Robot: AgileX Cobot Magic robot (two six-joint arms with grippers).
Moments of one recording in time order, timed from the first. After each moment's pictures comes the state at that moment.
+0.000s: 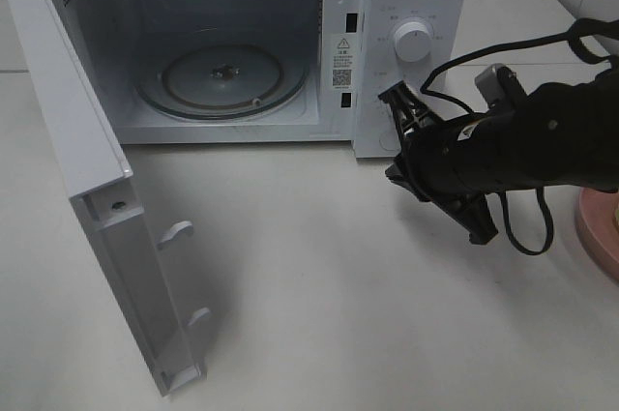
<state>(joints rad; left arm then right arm) 0.01 0.00 -0.50 -0.07 1.03 0.06 0.49 1.75 -0.71 0.46 -0.24 0.84</state>
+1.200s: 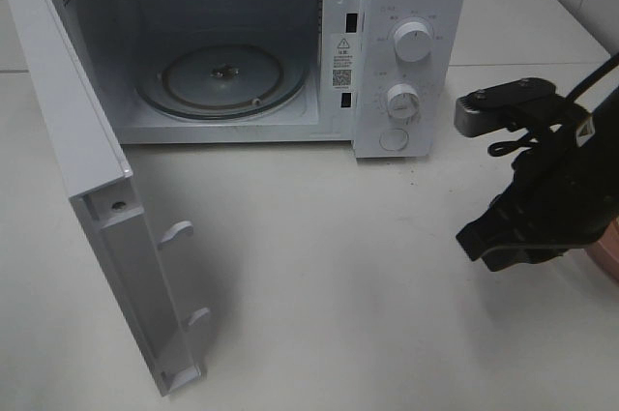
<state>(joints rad) 0.01 0.00 -0.50 -0.07 1.03 0.06 0.36 1.42 -0.71 0.13 0.60 -0.16</state>
